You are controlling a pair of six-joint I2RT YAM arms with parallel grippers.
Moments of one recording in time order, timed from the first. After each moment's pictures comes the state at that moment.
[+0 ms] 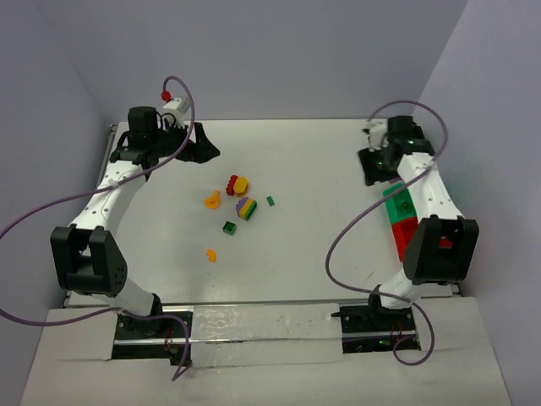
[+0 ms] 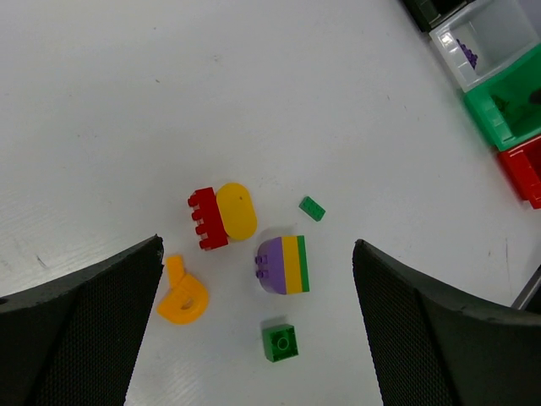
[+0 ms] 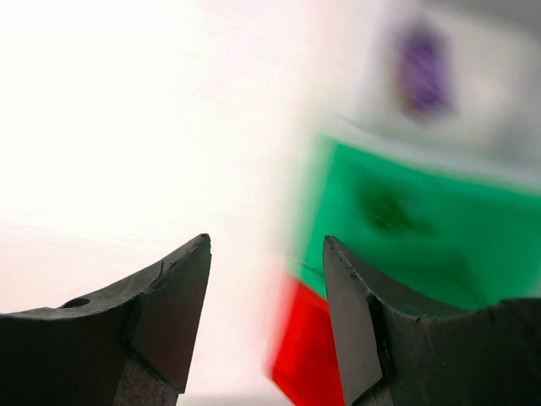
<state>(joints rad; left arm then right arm) -0.13 1.55 1.35 -0.31 0.61 -0.10 -0.11 1.57 1.37 -0.85 -0.08 -0.35</state>
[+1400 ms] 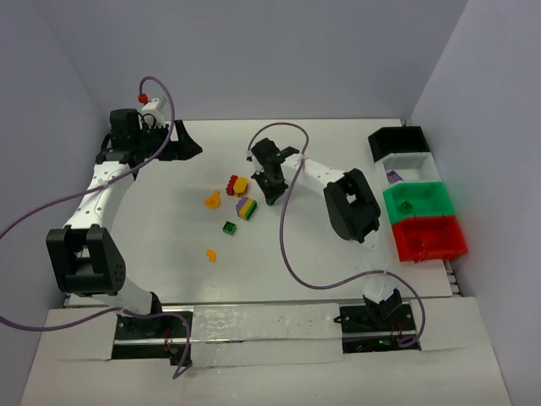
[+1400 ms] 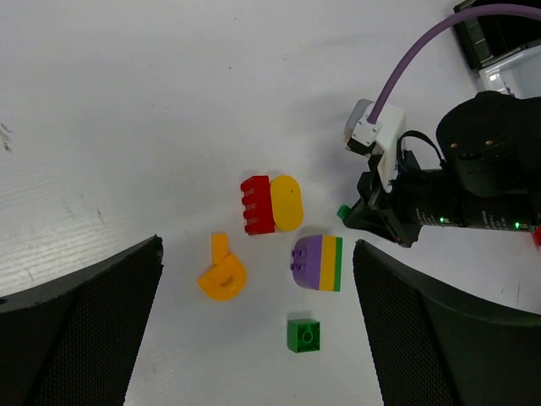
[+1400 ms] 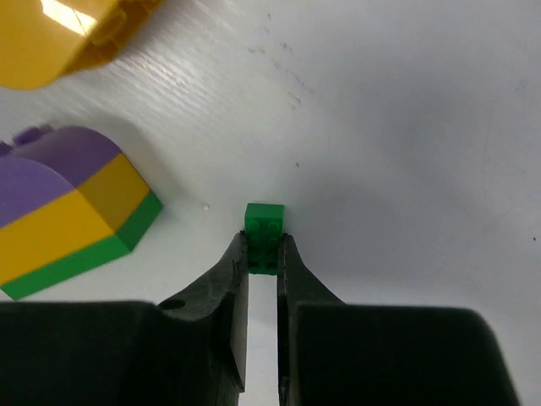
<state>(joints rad) -0.01 1.55 1.33 -0.33 0.58 -0.15 0.61 2.24 1.79 -0.75 -0.02 0.05</state>
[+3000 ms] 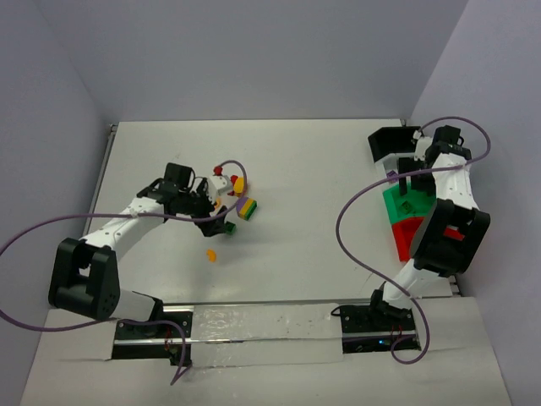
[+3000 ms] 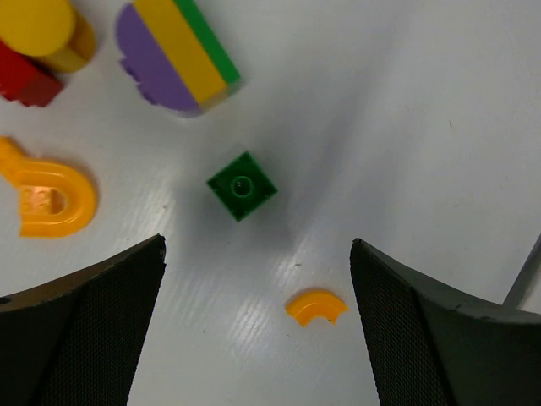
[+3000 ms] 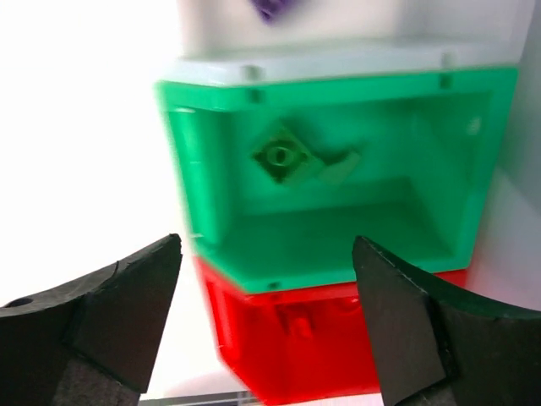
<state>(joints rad) -0.35 1.41 0.87 -0.46 0.58 0.57 -0.38 1.65 1.41 -0.88 -0.08 -0.35</state>
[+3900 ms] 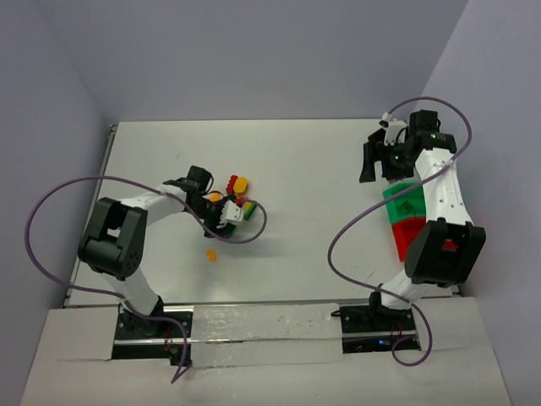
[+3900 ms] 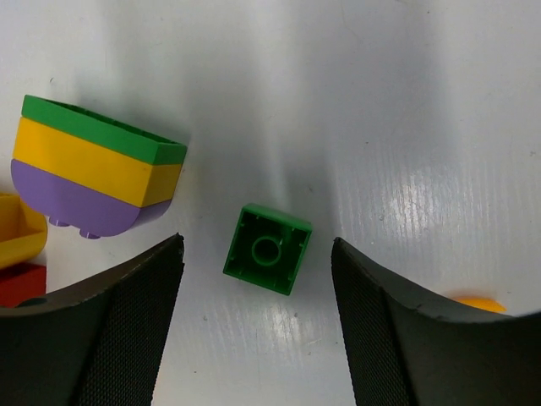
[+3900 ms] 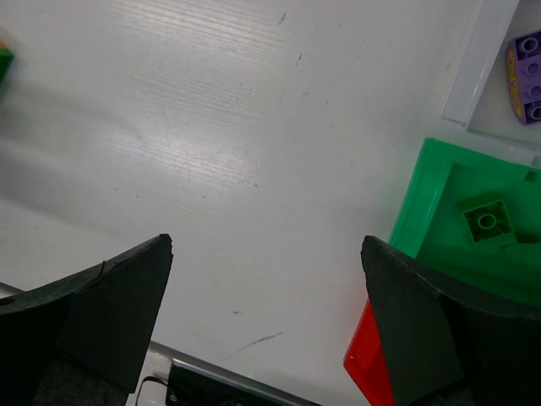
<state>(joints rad) -0.38 1.72 0.98 -0.53 0.71 1.33 -0.19 1.56 1.49 -1.03 -0.39 -0.27</state>
